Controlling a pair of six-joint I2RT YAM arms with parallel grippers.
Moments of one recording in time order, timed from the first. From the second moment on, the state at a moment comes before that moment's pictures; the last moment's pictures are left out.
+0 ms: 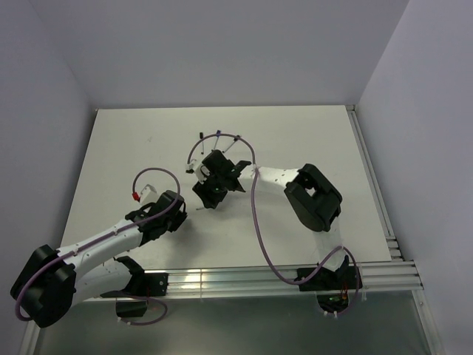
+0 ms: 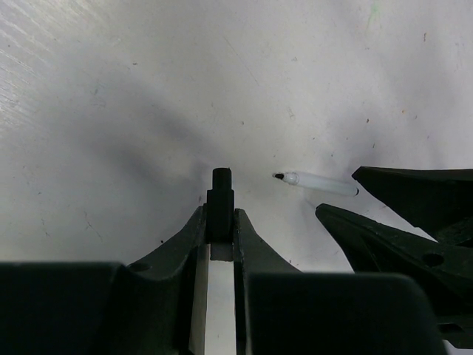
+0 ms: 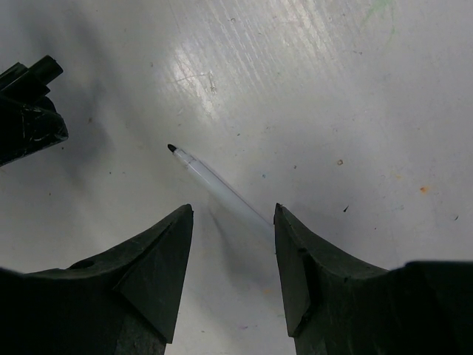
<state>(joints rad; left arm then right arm) -0.68 1.06 0.45 -0.36 -0.36 -1.44 0.85 2.01 1.38 -0.34 -0.28 -0.10</state>
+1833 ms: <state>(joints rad) -0.37 0.87 0.34 0.25 0.33 -1.19 0.85 1.68 1.04 -0.20 -0.22 0.30</state>
